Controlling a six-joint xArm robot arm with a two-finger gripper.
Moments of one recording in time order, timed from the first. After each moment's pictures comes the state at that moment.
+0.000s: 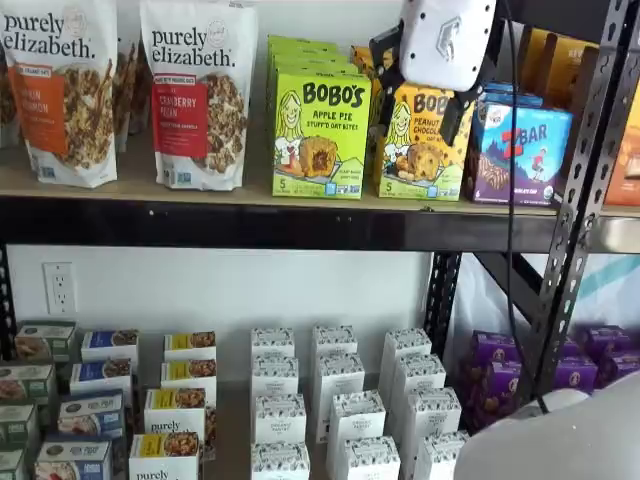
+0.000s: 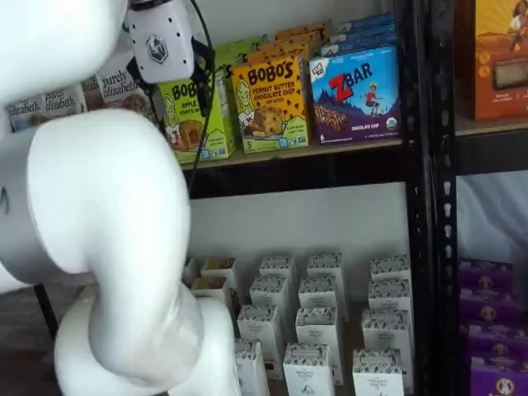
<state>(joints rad) 0.32 -0.74 -1.14 0.01 1.66 0.33</state>
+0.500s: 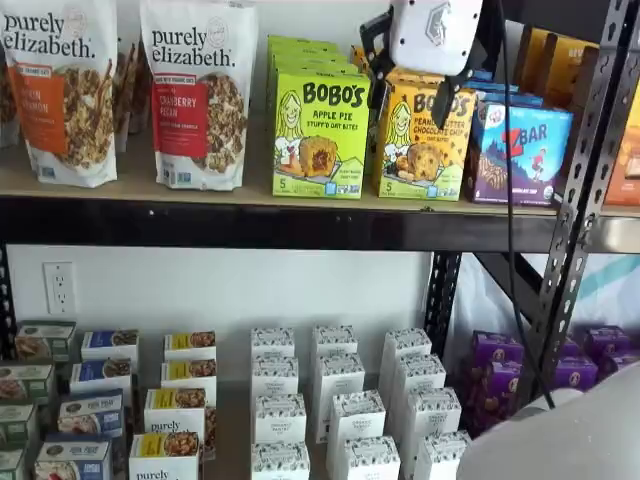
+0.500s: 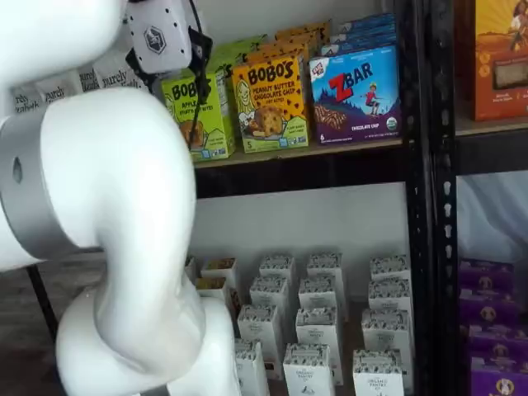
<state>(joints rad) 0.36 -0.69 -1.19 -0.03 1.64 0.36</state>
